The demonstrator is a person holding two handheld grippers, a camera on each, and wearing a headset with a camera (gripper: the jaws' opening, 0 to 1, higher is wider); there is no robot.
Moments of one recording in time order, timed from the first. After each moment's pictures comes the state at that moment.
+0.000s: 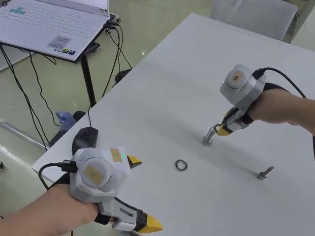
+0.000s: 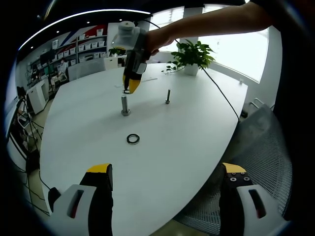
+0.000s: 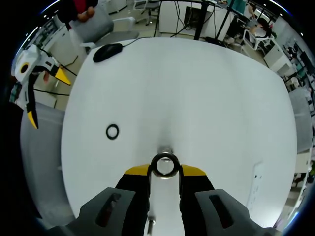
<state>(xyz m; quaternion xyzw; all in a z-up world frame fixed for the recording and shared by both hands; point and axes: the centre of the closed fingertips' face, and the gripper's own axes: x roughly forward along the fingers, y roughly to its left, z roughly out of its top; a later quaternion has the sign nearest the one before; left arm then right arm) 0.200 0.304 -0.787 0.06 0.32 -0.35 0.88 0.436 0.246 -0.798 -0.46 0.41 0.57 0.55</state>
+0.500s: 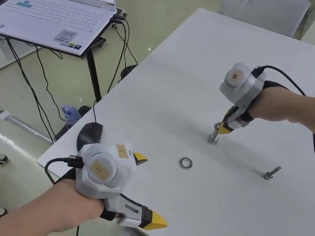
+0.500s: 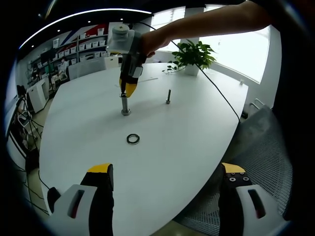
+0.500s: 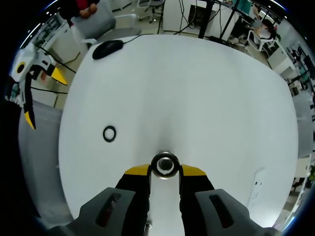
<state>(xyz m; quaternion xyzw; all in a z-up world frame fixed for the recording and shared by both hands) 0.203 0.303 -0.788 0.05 0.33 -0.35 0.88 0.442 0.254 -0.810 -0.47 0.41 0.57 0.53</state>
